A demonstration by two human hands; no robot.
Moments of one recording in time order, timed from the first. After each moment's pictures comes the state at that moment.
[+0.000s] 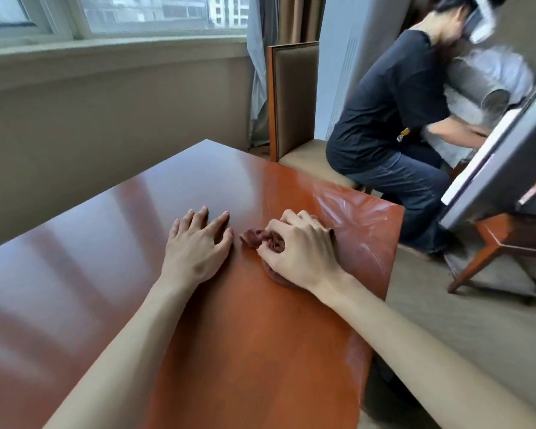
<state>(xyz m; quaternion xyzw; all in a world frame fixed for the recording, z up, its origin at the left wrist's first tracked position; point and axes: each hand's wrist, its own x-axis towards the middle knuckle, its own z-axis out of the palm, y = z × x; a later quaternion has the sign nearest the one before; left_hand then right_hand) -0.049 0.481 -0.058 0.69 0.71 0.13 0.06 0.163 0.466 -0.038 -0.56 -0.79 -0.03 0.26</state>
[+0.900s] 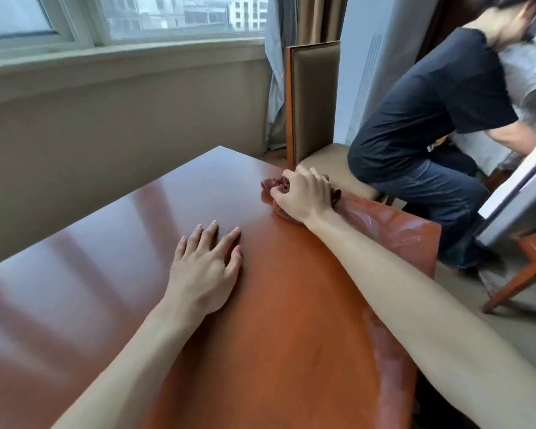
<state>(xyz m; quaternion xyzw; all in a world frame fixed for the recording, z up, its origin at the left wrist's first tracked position) -0.045 0.481 -0.053 0.68 0.72 0.09 0.05 0.141 0.640 -0.027 -0.62 -0.74 -0.05 0.23</state>
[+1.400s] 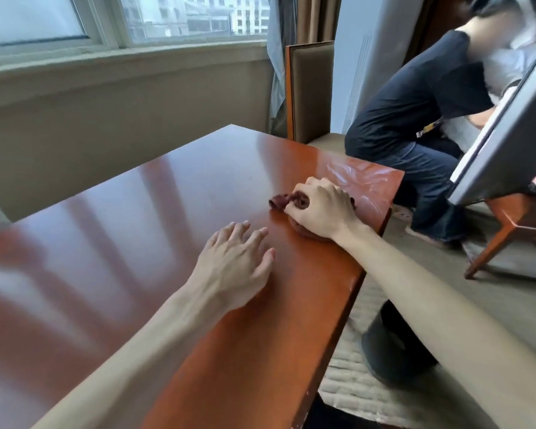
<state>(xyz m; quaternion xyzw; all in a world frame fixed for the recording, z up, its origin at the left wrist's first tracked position) -0.007 0.282 -0.028 0.76 0.64 0.10 0.06 0.180 0.397 -0.018 -0.55 -0.80 -0.04 0.24</state>
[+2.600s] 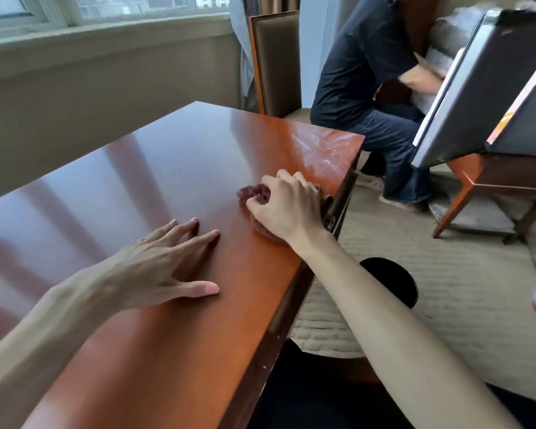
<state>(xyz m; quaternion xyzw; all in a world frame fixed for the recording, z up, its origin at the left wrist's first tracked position) -0.069 0.234 -0.016 0.81 0.56 -0.11 0.11 0.168 0.297 -0.013 -0.64 -0.72 -0.02 0.26</state>
